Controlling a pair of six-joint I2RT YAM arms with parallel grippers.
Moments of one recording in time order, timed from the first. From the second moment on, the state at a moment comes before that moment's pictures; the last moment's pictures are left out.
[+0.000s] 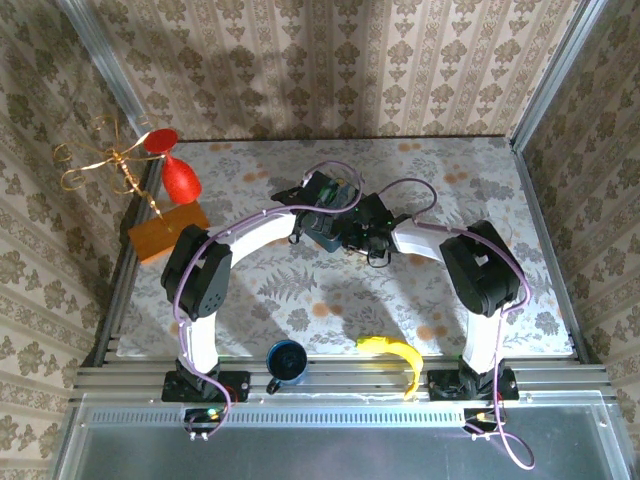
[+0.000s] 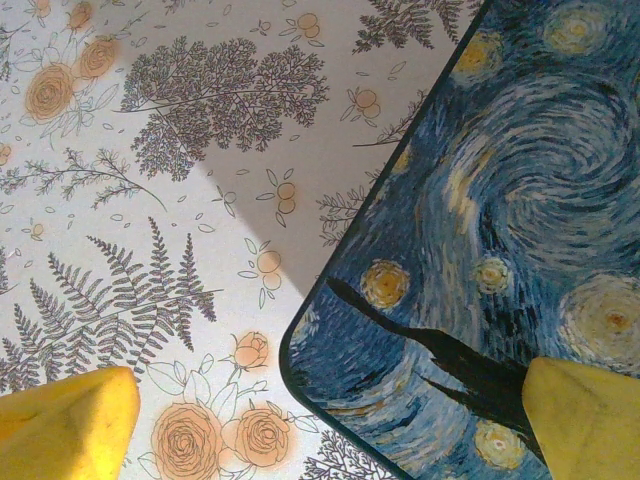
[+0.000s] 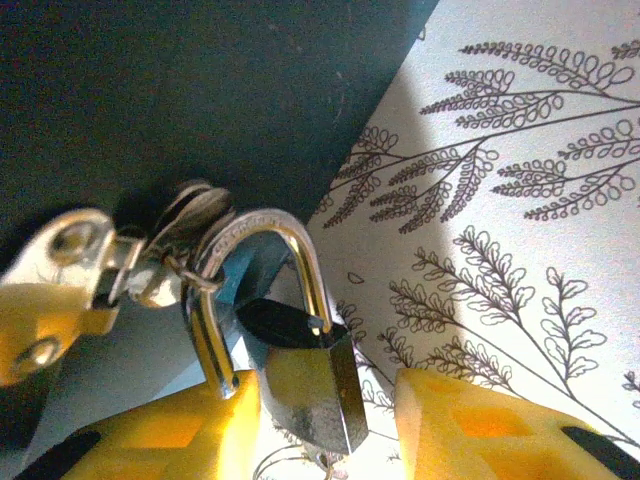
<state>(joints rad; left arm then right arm) -0.72 1.92 1.45 -0.56 -0.45 -0.28 0.51 1.91 1.14 -0.25 -0.08 0.81</state>
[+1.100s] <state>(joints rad) -0.71 1.92 1.45 -0.55 -0.44 -0.28 0.51 1.92 1.17 -0.27 0.06 0.76</state>
